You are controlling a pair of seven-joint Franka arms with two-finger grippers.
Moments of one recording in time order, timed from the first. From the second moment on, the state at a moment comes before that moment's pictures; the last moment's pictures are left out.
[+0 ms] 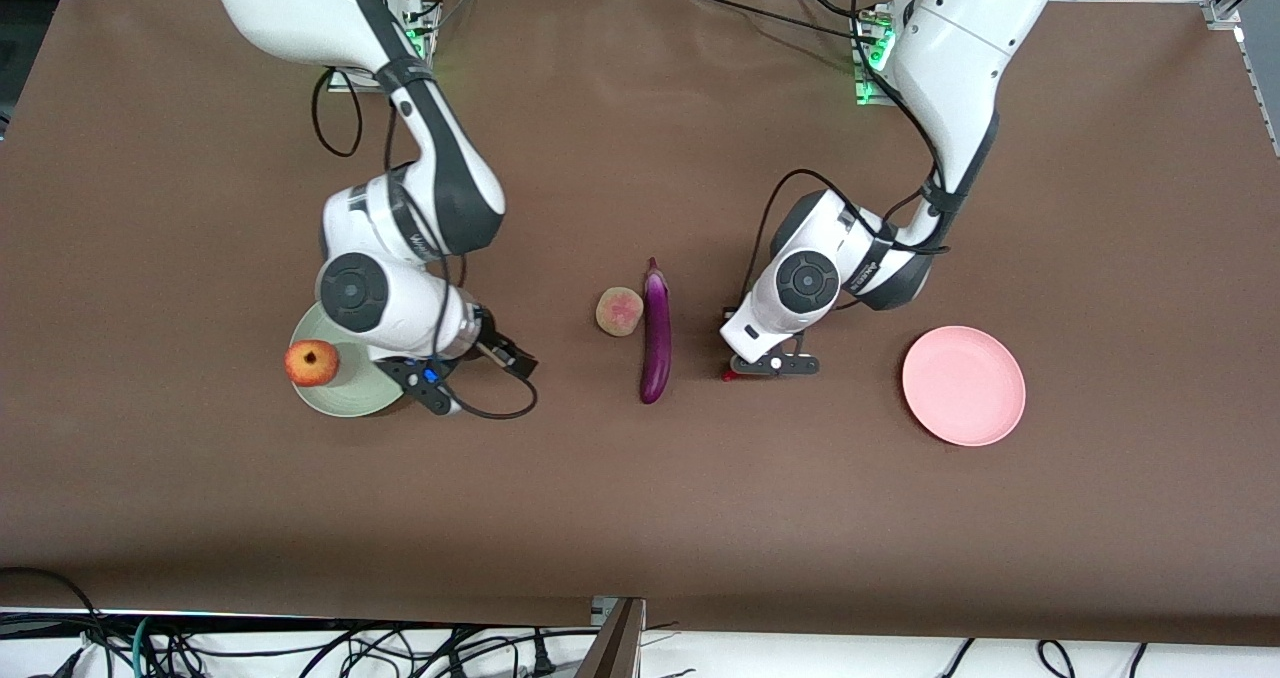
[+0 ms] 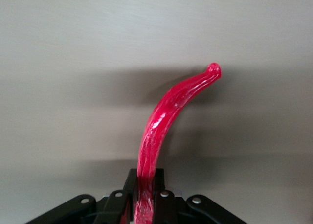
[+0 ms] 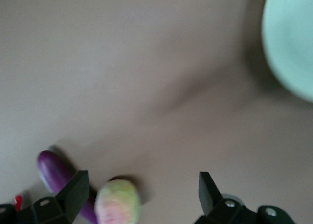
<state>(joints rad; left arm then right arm) -0.33 0.68 -0.19 -1.69 0.10 2.15 -0.52 0.53 0.67 -0.09 -1.40 0.30 2.02 0.99</state>
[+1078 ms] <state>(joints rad) 0.05 0.61 -0.13 -1.62 0.31 1.95 0.07 0.74 0.84 -0.05 -1.49 0.30 2.35 1.27</state>
